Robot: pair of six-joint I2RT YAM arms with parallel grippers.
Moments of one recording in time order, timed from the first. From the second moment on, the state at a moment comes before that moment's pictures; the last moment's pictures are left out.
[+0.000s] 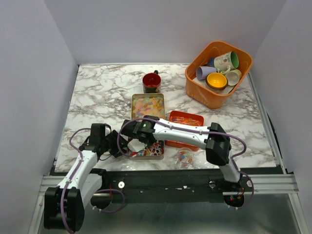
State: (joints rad) left arm -0.07 0.87 0.32 -0.43 0.49 -0.92; right arm 1.24 2.08 1.84 -1.24 0.45 -1.08
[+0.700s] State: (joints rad) left arm -0.05 0.93 0.32 -0.36 0.52 -0.93; right arm 1.18 2.07 1.77 -1.21 0.43 -1.18
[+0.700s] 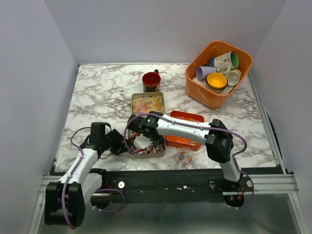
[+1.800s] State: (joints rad) left arm -0.02 0.98 0.33 -0.34 0.57 -0.93; right arm 1.26 2.27 1.93 -1.24 0.56 -1.15
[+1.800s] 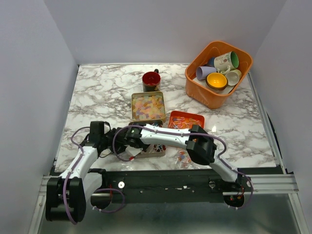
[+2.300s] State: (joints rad) left arm -0.03 1.02 0.34 -0.31 0.58 -0.91; right arm 1.23 2.28 1.91 -1.26 0.32 -0.83
